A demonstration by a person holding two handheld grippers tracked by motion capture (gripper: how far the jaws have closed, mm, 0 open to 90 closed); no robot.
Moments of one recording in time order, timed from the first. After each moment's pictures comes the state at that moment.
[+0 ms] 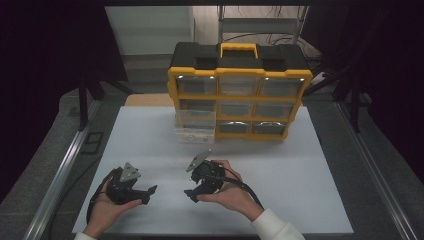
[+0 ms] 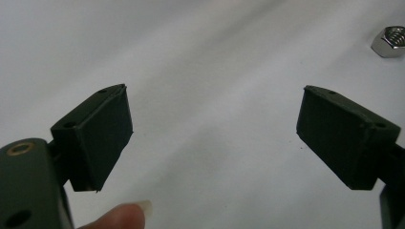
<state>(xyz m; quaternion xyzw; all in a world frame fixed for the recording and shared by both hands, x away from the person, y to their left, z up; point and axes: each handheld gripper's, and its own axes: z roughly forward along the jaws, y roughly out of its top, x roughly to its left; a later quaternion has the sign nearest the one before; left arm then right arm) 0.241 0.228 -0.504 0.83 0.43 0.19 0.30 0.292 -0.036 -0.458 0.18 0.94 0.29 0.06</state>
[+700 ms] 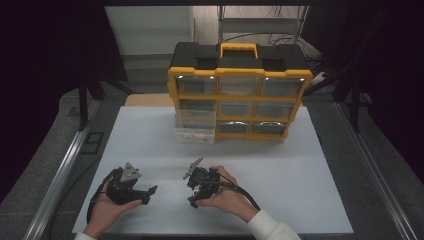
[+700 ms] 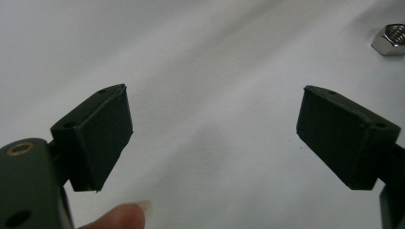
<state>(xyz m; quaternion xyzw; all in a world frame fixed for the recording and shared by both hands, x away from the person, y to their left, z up) 0.242 0.228 -0.505 0.83 0.43 0.19 0.30 0.295 -0.024 -0.496 0.18 0.96 0.21 0.06</state>
